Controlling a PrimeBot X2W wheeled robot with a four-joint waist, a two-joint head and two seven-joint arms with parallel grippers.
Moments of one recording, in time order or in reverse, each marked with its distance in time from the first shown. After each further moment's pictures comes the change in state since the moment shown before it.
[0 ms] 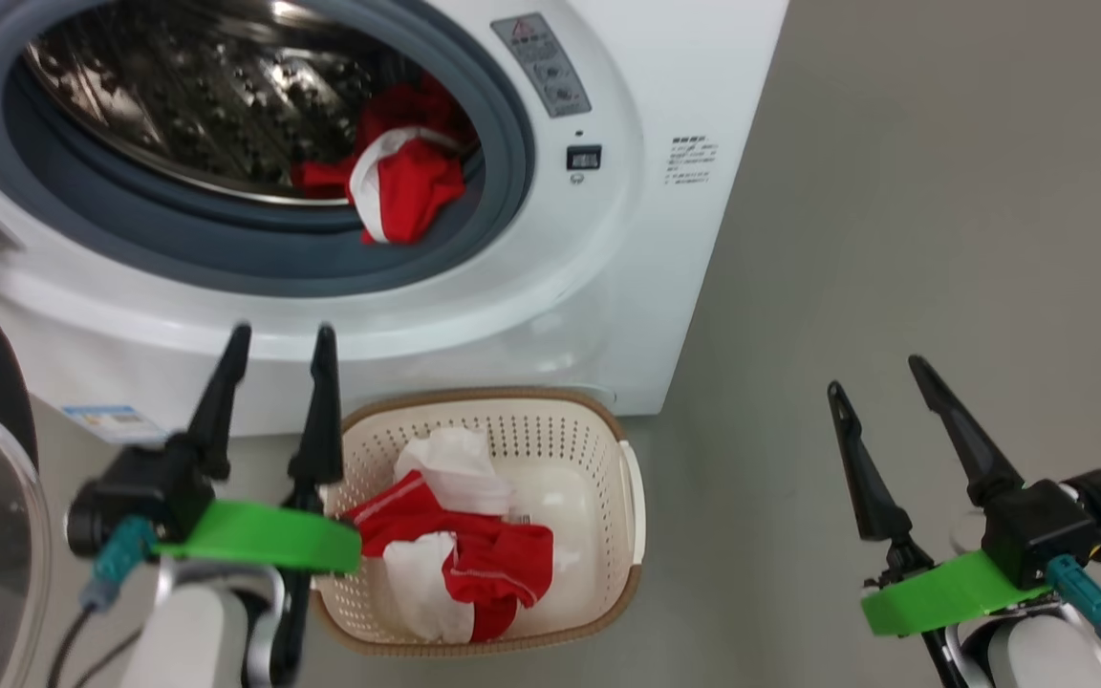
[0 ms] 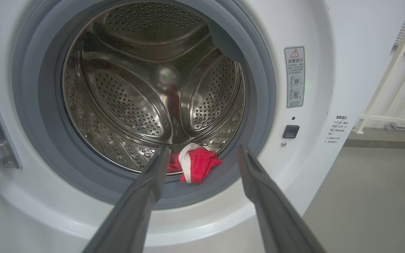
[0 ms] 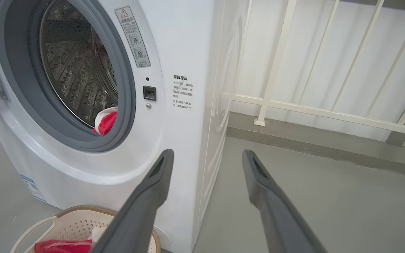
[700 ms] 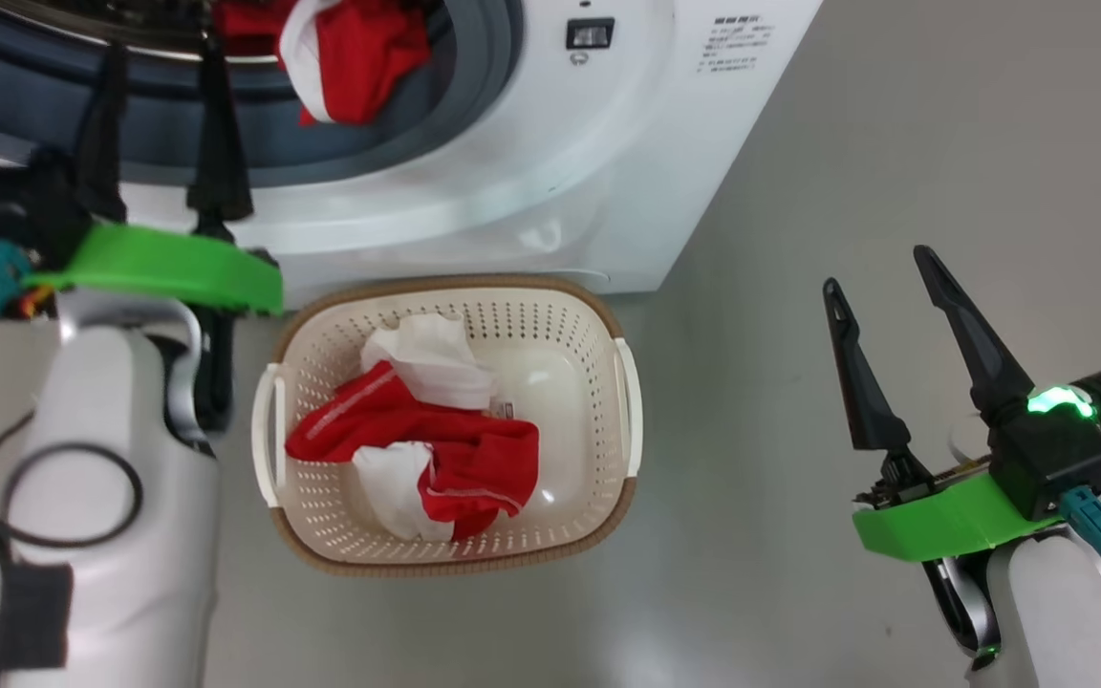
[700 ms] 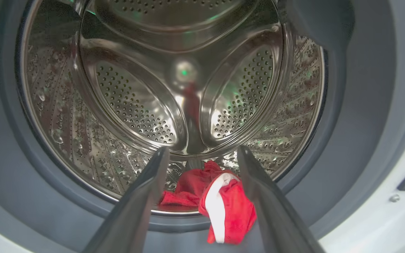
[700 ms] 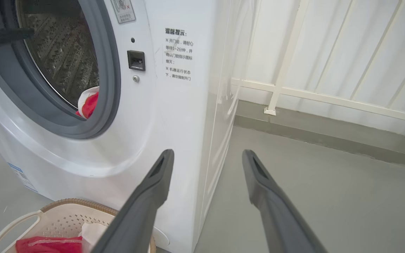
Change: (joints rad) left arm -0.466 -0.016 0.102 0.274 0.019 -0.035 -0.007; right arm -0.136 -0.002 0.010 -0.050 -0.017 0.000 0.000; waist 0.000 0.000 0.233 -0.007
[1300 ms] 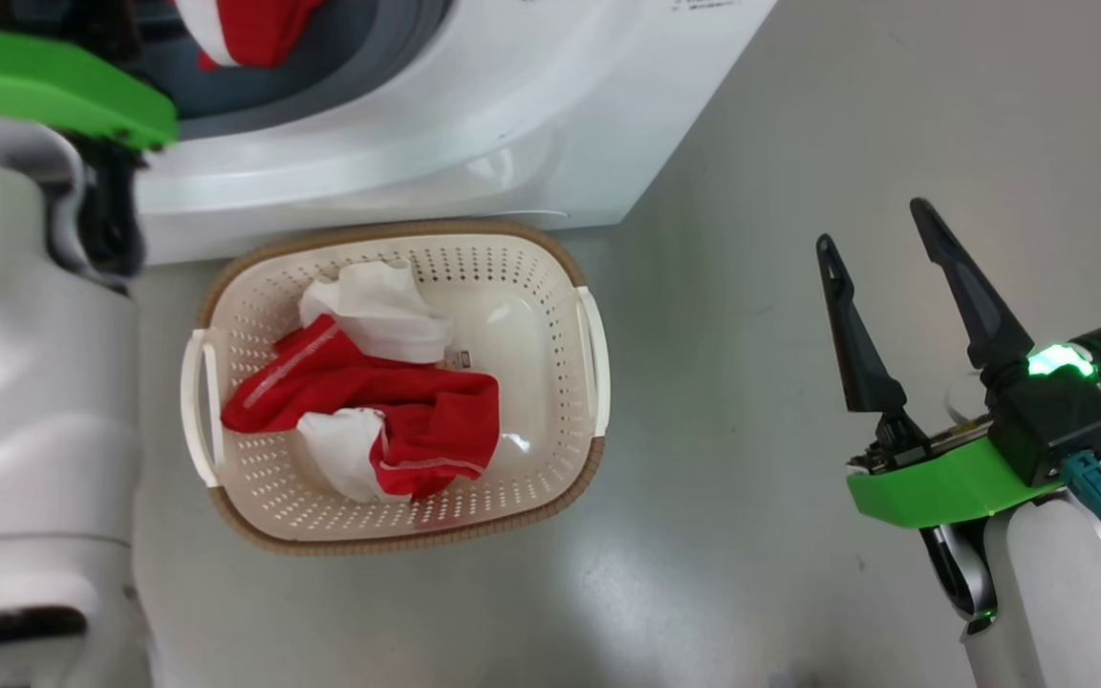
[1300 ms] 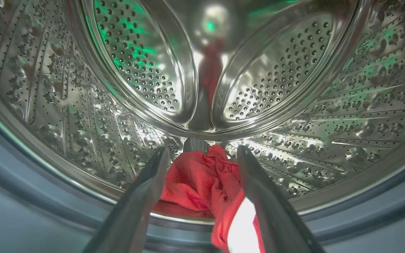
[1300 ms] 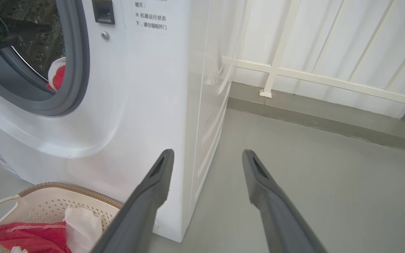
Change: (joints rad) left arm -0.364 0.029 0.104 0.412 -0.146 -0.060 0.010; right arm -0.076 -0.002 0.021 0.010 0.000 0.000 0.000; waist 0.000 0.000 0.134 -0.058
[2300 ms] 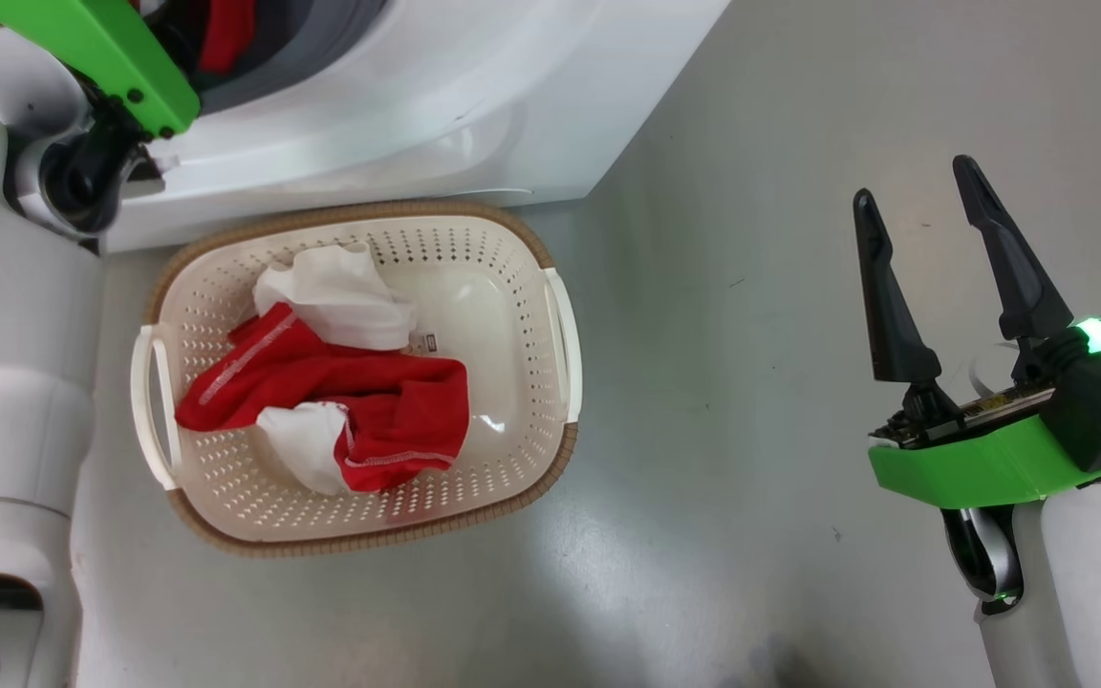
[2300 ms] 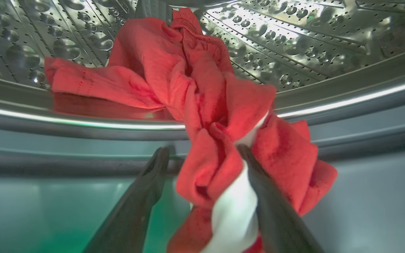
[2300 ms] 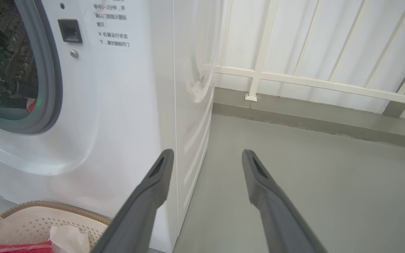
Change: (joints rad) left arm -0.136 0.112 -0.318 0.115 -0.340 -0.001 0.515; right arm -0.026 0.000 -0.026 -0.056 0.067 0.000 0.000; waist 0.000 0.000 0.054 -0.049
